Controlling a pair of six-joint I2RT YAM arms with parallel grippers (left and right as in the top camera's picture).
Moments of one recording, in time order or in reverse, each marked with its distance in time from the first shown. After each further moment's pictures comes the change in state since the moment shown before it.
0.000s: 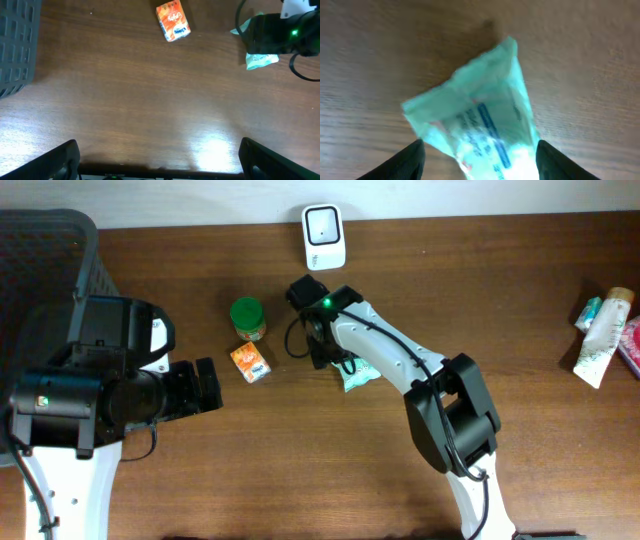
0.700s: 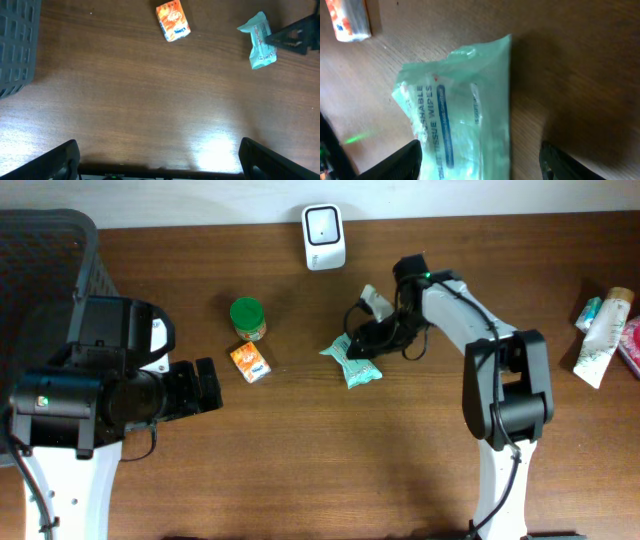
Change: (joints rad) left arm 0.000 0.000 0.000 0.000 0.000 0.000; right arm -0.391 0.002 -0.180 0.139 -0.835 -0.641
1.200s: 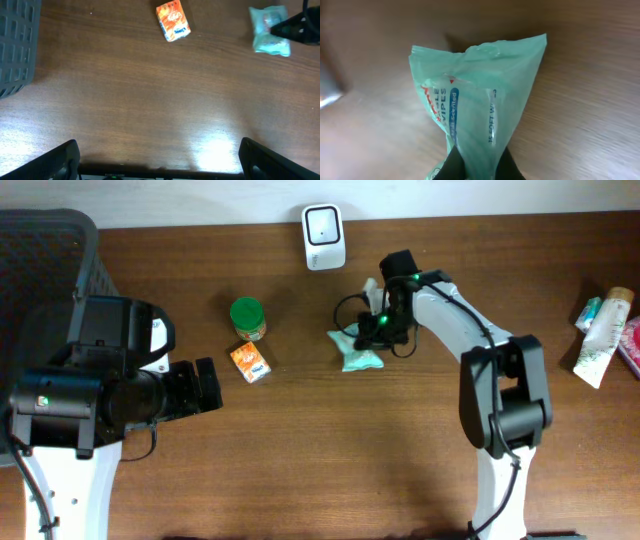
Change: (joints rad) left arm 0.000 0.000 0.000 0.000 0.000 0.000; right arm 0.052 -0.057 0.009 0.050 0.264 0.434
